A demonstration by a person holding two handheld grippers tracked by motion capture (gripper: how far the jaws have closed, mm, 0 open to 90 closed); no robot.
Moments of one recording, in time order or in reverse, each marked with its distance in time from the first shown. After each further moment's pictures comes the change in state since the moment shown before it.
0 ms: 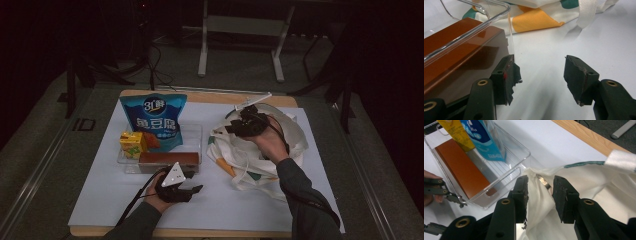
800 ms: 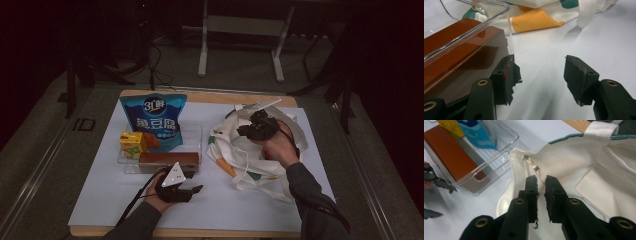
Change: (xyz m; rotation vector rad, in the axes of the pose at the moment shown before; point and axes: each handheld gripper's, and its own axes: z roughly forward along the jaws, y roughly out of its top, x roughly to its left) left arm 0.000 0.000 0.000 0.002 0.000 0.004; right arm -0.013 -0.023 -0.012 0.034 -0.039 0.006
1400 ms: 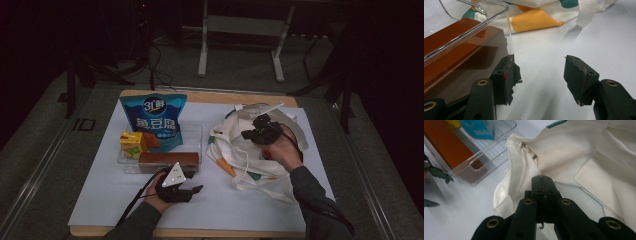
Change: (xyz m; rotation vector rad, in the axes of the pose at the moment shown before) left arm 0.000 0.000 0.000 0.003 -0.002 0.003; right arm -0.002 -0.014 -0.002 0.031 -0.002 -0.002
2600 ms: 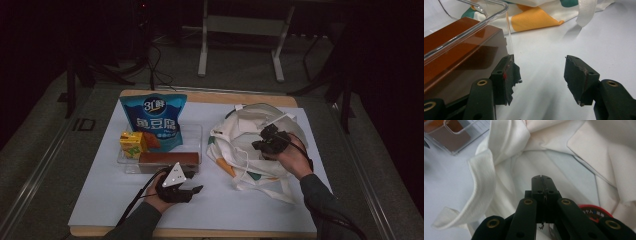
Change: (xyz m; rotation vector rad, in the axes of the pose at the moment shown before) left arm 0.000 0.000 0.001 0.005 0.001 0.002; right arm -0.010 -0.036 0.000 0.118 -0.050 -0.022
